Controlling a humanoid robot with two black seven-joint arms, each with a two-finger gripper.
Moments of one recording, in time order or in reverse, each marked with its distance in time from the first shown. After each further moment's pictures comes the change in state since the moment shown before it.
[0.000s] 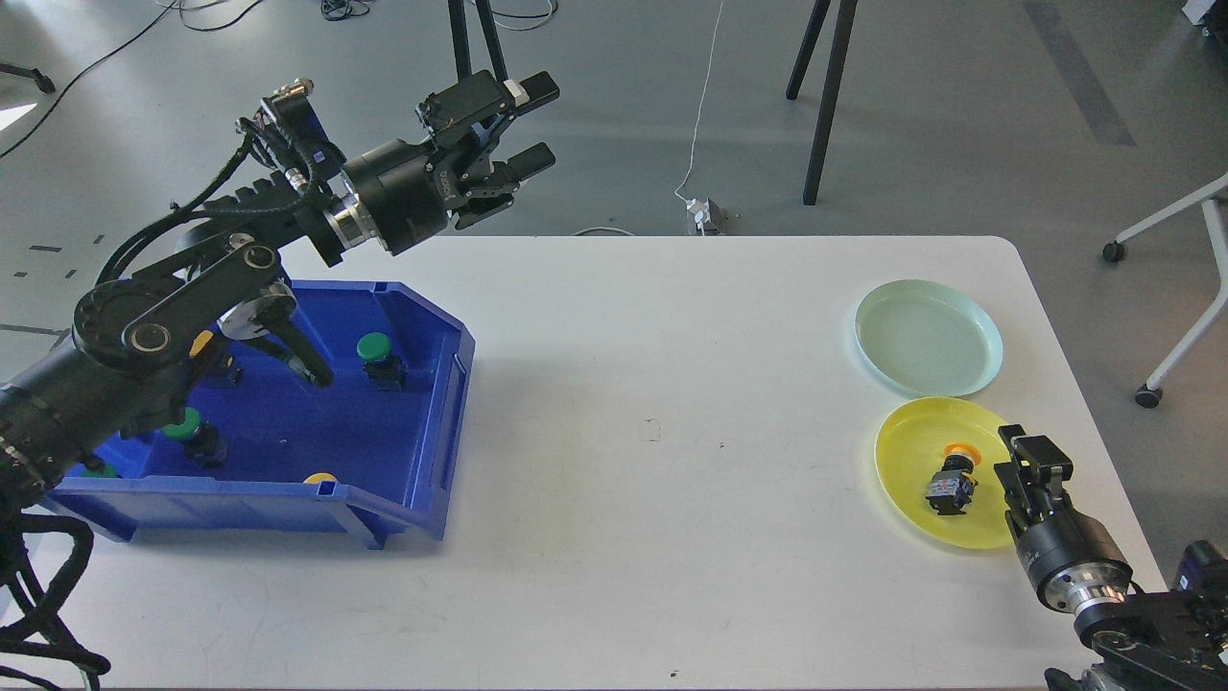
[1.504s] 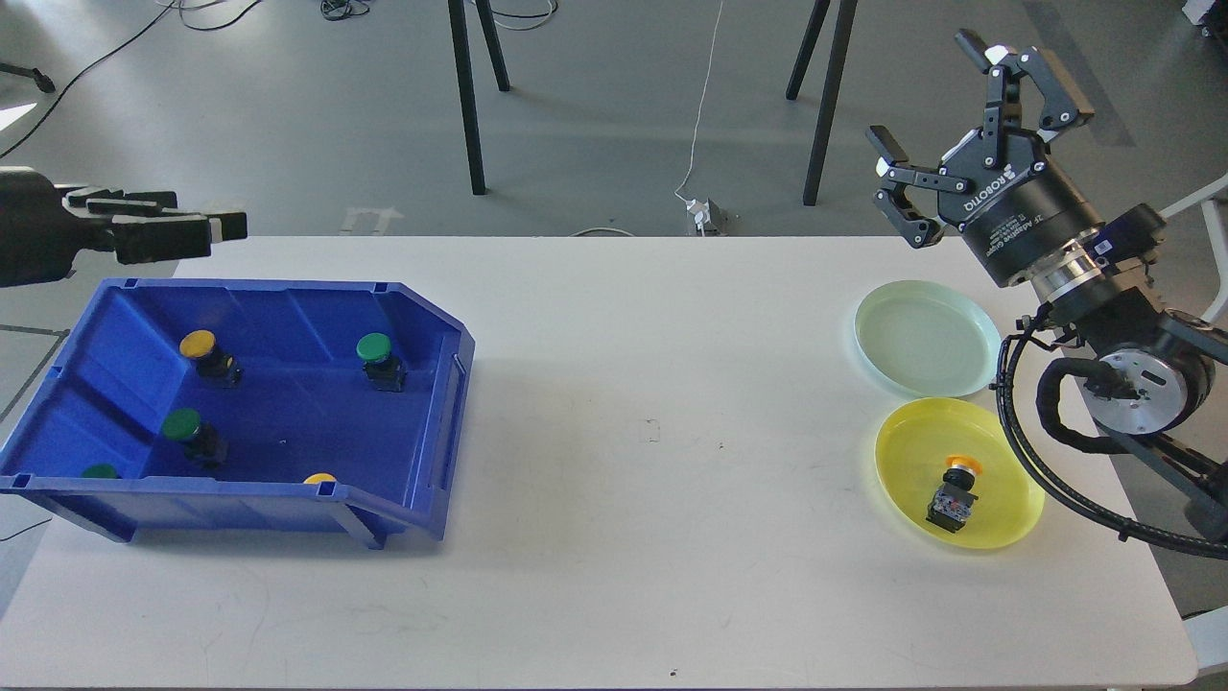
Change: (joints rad) left arm 0.056 0.765 0.080 -0.345 0.945 0.000 0.000; right arm 0.588 -0.062 0.022 0.100 0.458 0.670 0.000
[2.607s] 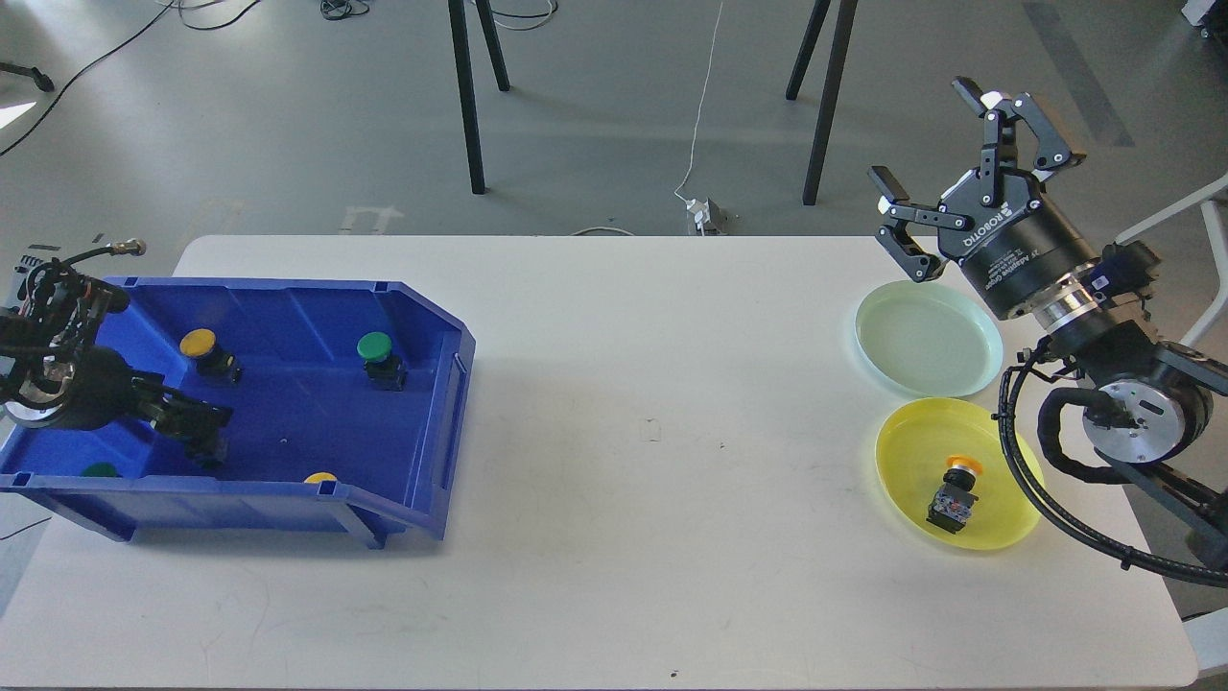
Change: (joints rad) left arm 0.005 -0.274 0.268 0.403 0.178 0.000 0.000; right arm -0.052 0.000 0.002 0.000 -0.001 0.000 0.000
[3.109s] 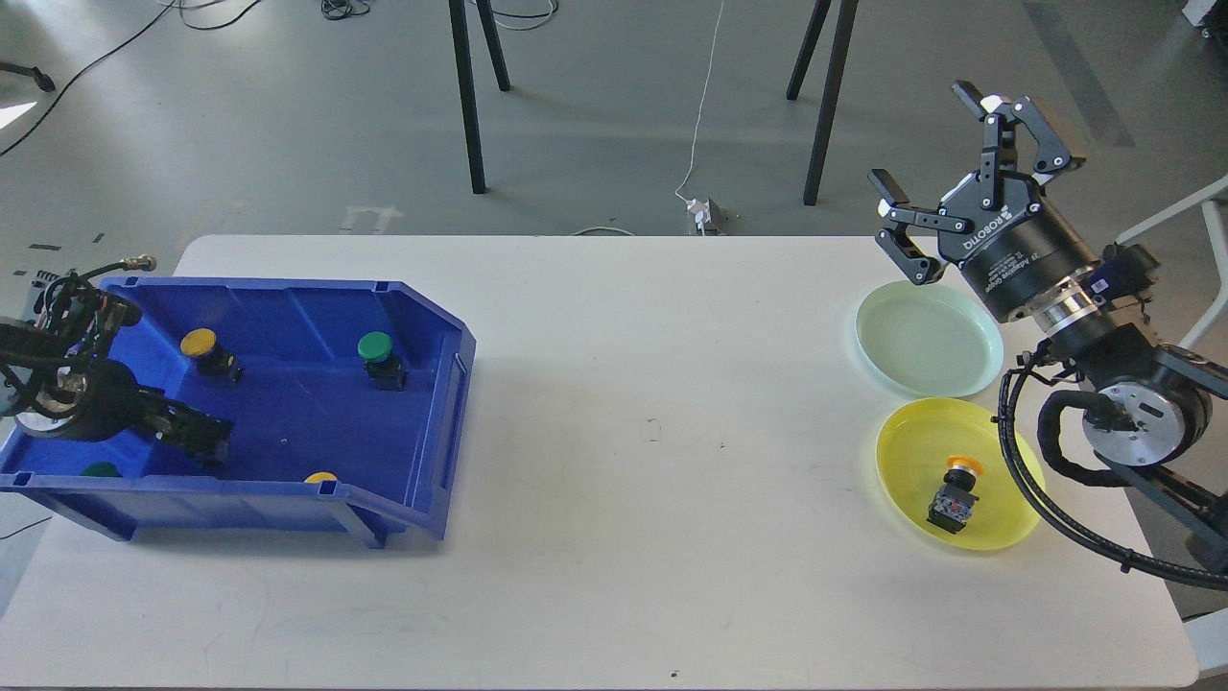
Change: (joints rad) left arm 0.003 -0.069 0.051 0.100 0.001 0.000 0.000; right arm -0.006 0.000 0.002 0.001 0.001 0.001 0.000
